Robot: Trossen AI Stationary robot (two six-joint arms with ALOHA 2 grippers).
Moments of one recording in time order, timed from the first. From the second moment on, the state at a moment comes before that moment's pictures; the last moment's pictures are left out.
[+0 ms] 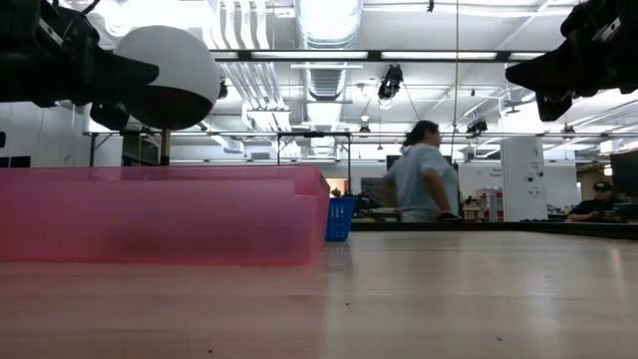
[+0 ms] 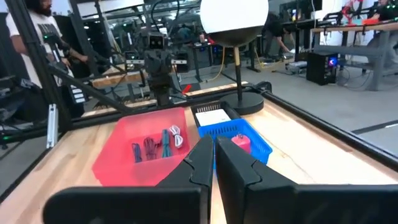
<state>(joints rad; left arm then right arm) -0.09 0.03 0.01 0.10 -0.21 -0.18 0.07 0.03 0.13 -0.12 0.24 0.19</state>
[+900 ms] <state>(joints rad) -0.09 0.04 0.01 0.09 -0.21 -0.18 0.07 0.04 0.01 0.02 0.05 0.28</state>
